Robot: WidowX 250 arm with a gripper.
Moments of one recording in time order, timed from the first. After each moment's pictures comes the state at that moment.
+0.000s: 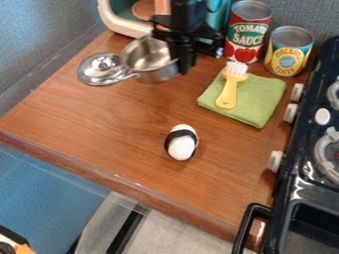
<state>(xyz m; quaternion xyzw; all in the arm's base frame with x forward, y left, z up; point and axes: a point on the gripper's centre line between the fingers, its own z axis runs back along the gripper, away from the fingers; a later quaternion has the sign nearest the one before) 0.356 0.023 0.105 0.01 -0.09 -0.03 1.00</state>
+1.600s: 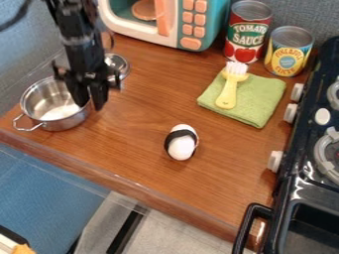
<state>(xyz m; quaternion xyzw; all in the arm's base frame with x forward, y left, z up) 0.291 0.120 0.065 -0.01 -0.06 0.07 1.00</state>
